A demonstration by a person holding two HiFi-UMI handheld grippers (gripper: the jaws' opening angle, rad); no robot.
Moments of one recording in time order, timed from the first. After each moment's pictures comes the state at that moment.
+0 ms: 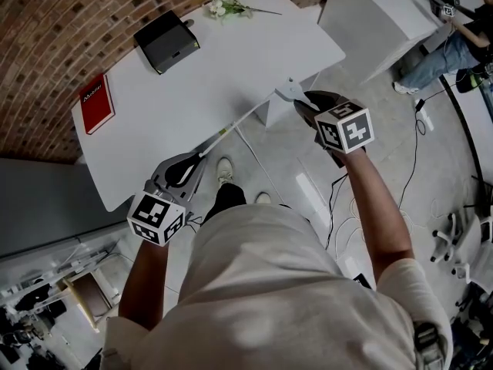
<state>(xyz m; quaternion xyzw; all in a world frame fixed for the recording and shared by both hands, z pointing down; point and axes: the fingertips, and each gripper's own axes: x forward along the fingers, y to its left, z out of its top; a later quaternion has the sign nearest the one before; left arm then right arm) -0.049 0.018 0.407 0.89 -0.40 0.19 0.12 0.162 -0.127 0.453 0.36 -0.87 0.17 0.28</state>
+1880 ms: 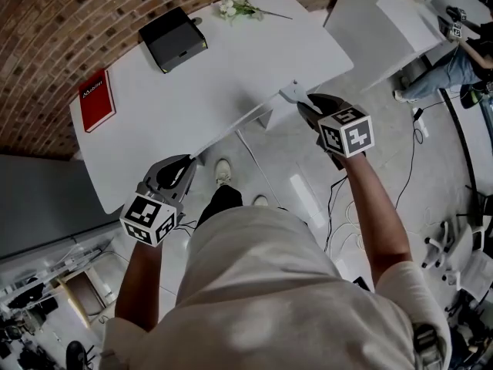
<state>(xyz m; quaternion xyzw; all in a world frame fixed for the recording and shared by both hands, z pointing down) -0.104 -0.001 0.421 0.87 -0.43 0.19 0.14 0.136 -0.157 0.462 0.36 -0.87 0.16 0.29</state>
